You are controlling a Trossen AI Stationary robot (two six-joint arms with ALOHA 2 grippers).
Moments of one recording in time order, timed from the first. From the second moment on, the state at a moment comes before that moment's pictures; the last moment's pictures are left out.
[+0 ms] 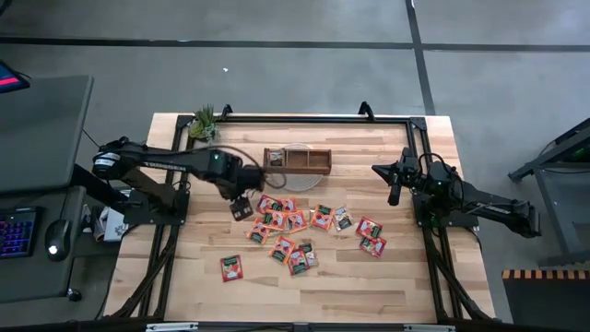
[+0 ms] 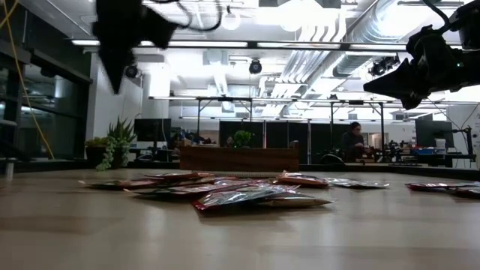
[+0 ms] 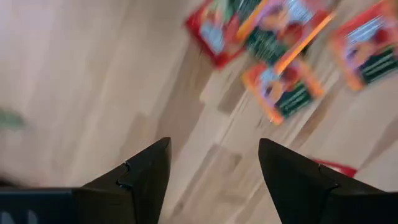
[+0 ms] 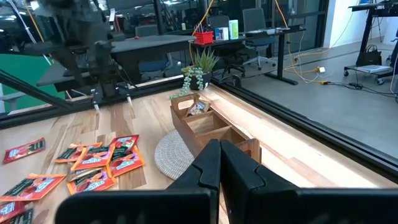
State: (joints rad) left arm -0.05 1.43 1.23 -1.27 -0.03 -0.55; right arm -0.33 0.07 0.03 -0.03 0.05 0.13
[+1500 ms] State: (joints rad) left arm -0.72 1.61 0.90 -0.75 -0.04 -1.10; right arm -0.33 0.07 0.03 -0.03 0.05 0.13
